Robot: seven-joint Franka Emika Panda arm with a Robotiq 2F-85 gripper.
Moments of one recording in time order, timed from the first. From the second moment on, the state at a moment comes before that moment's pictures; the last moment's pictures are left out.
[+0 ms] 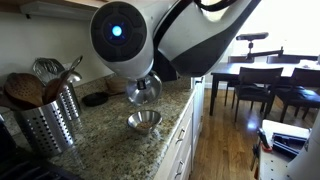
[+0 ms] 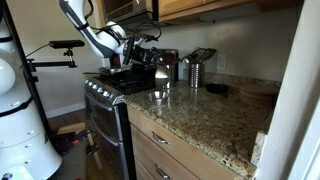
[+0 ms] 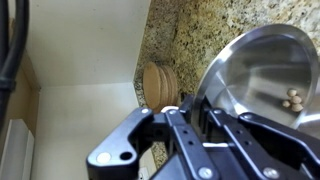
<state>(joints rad) 0.26 -0.01 0.31 -2.33 -1.40 1.95 0.64</state>
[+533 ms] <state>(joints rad) 0.28 0.03 0.31 -2.33 -1.46 1.90 0.67</state>
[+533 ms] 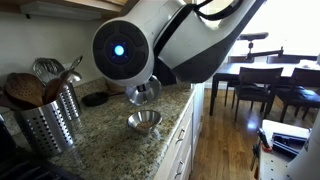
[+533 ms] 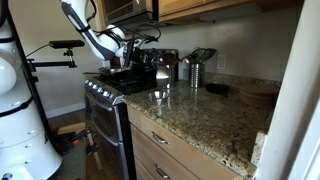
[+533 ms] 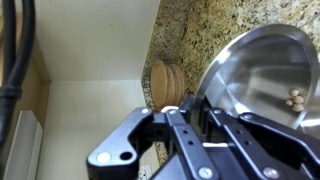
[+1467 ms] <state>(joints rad) 0.29 0.04 0.34 -2.33 -1.51 1.87 0.68</state>
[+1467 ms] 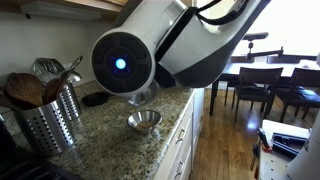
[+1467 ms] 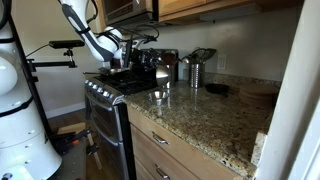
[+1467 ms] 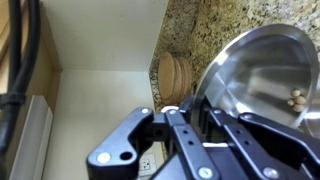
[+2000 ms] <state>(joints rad) 0.31 0.06 0.34 -2.33 -1.51 1.86 0.69</state>
